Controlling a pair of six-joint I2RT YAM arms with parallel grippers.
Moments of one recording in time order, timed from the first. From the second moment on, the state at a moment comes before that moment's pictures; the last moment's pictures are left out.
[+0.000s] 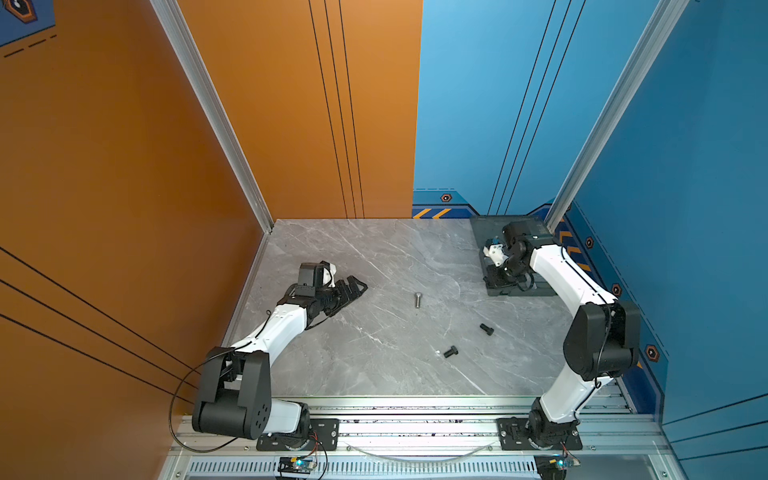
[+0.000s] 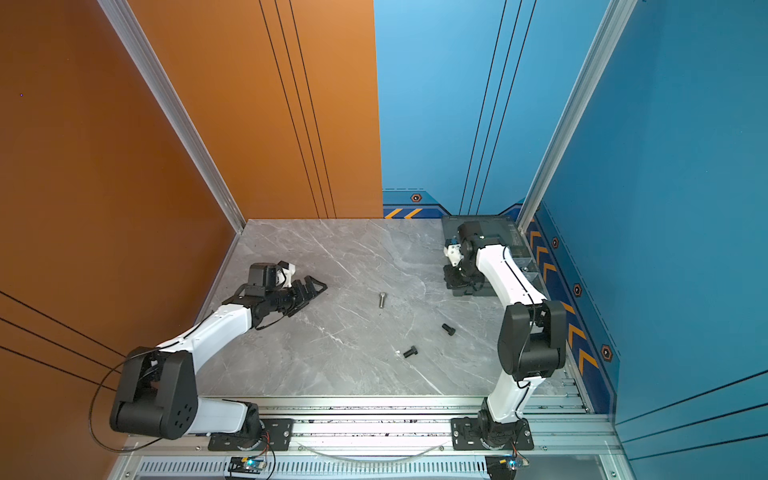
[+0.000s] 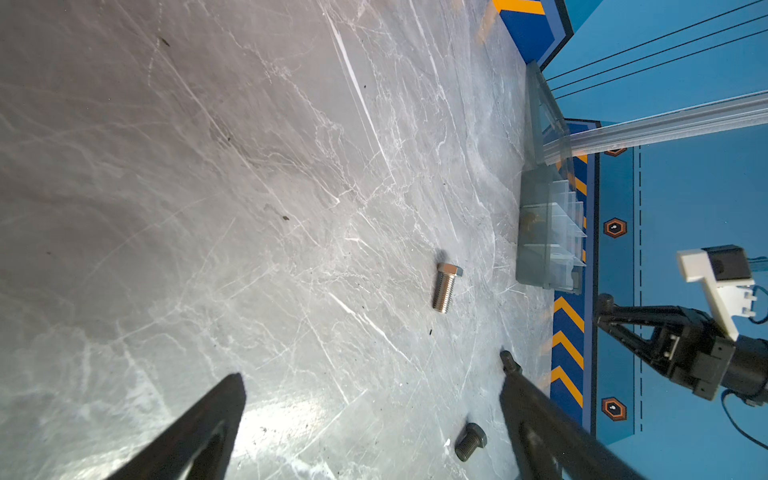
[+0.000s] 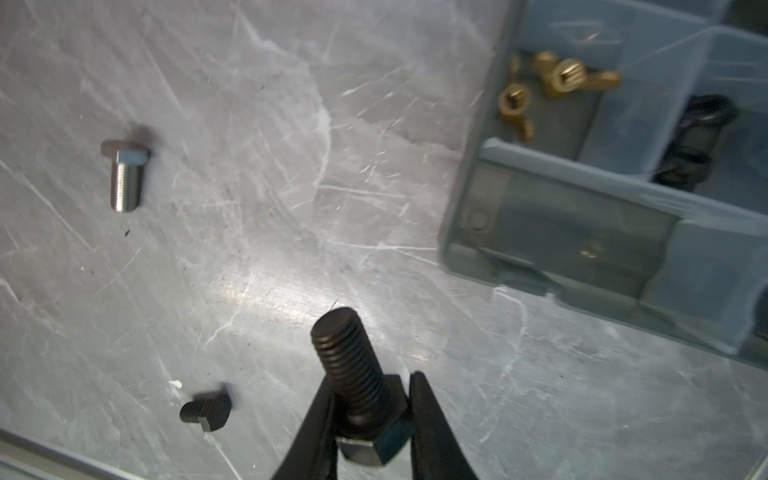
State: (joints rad) left arm -0.11 1.39 0.78 -0.18 0.49 -0.68; right arm 0.08 1.75 1.52 -1.06 -0.14 -0.11
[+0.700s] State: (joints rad) left arm -0.11 1.39 0.78 -0.18 0.49 -0.68; right arm 0.02 2.03 1.70 -1.06 0.01 -0.04
